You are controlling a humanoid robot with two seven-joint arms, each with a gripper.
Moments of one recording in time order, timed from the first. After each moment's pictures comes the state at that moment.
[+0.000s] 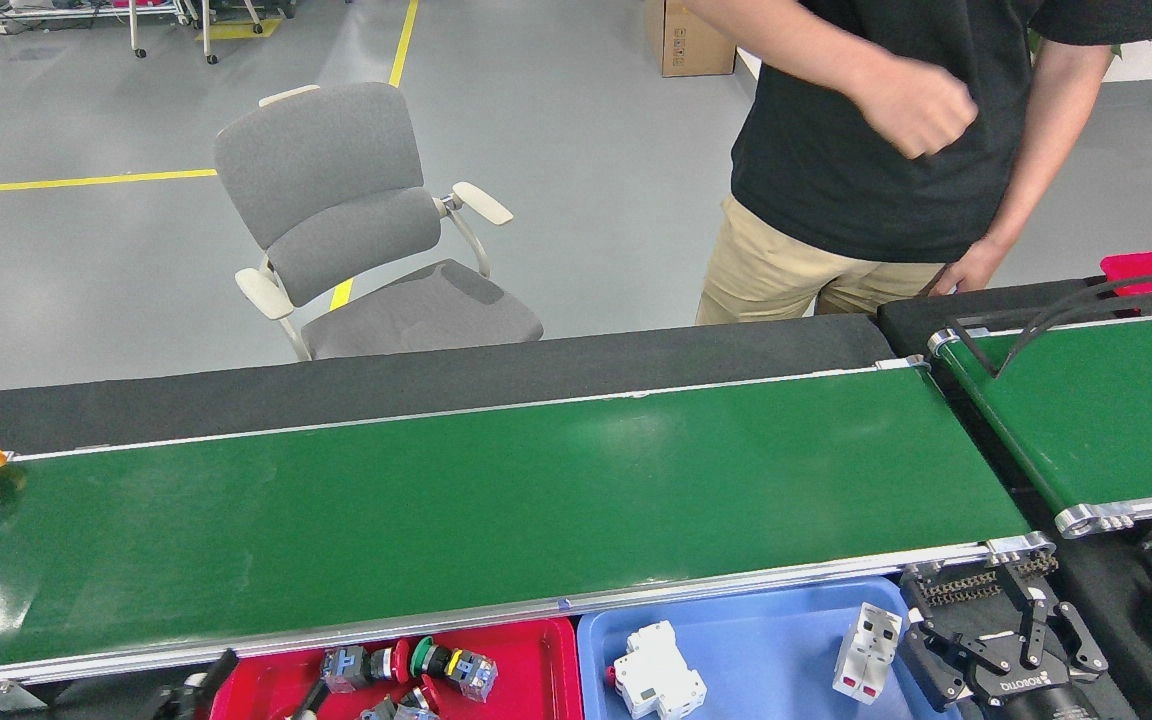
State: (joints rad) left arm 0.35 0.03 0.45 -1.76 -1.45 -0.53 -0.03; right arm 0.18 -0.10 -0.25 -1.63 1.33 -0.37 -0.03
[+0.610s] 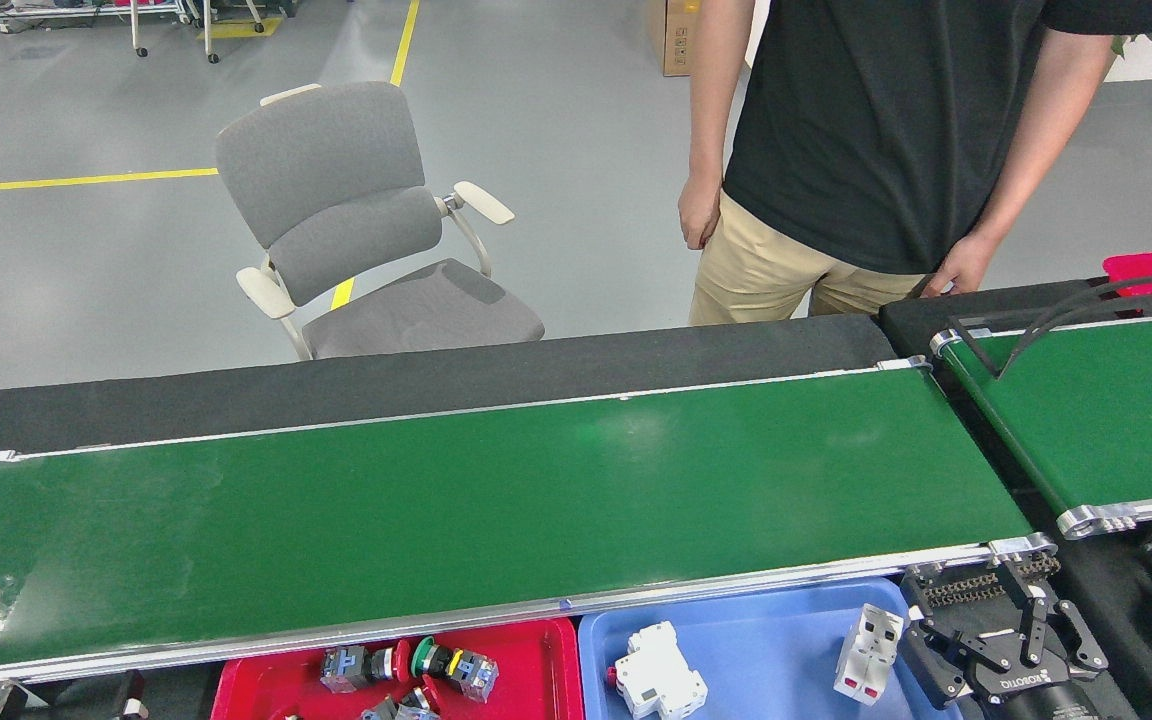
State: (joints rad) left arm 0.34 0.01 0.56 -1.73 -1.45 -0.41 -0.03; right arm 0.18 -0.10 -0.25 -1.63 1.33 -0.37 -0.03
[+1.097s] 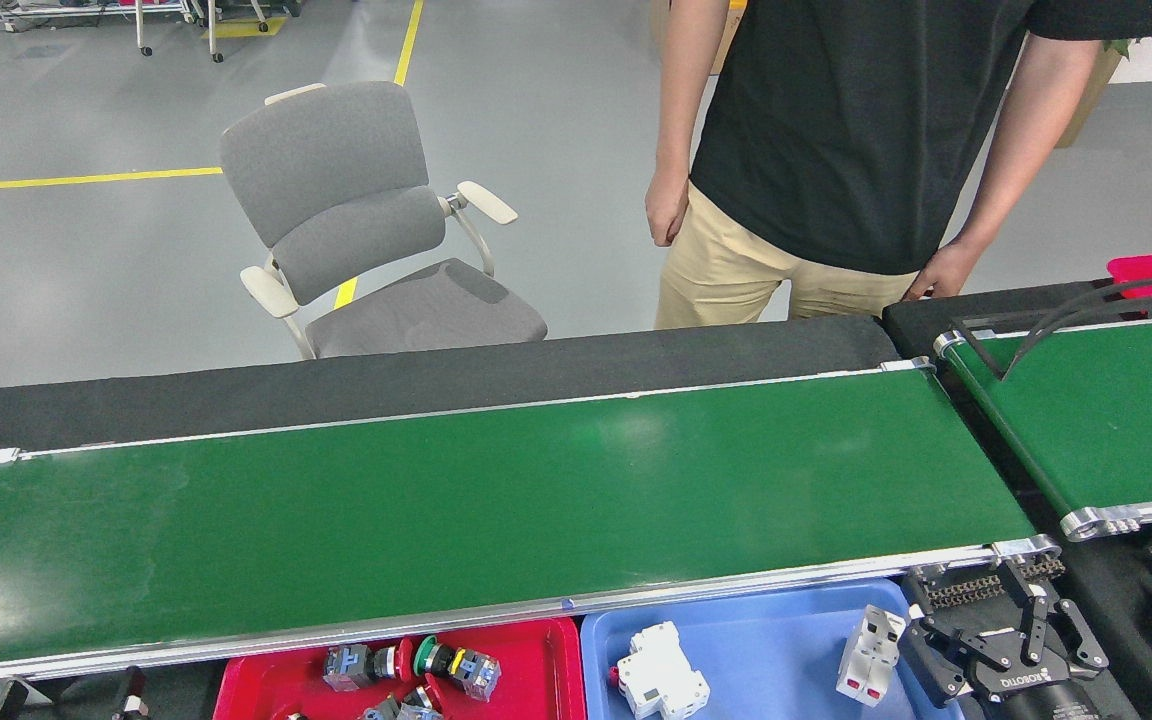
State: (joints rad) left arm 0.32 0.03 0.56 -1.73 -1.45 -0.41 -0.03; right arm 0.17 -0.10 -0.25 -1.63 1.33 -0.36 -0.03
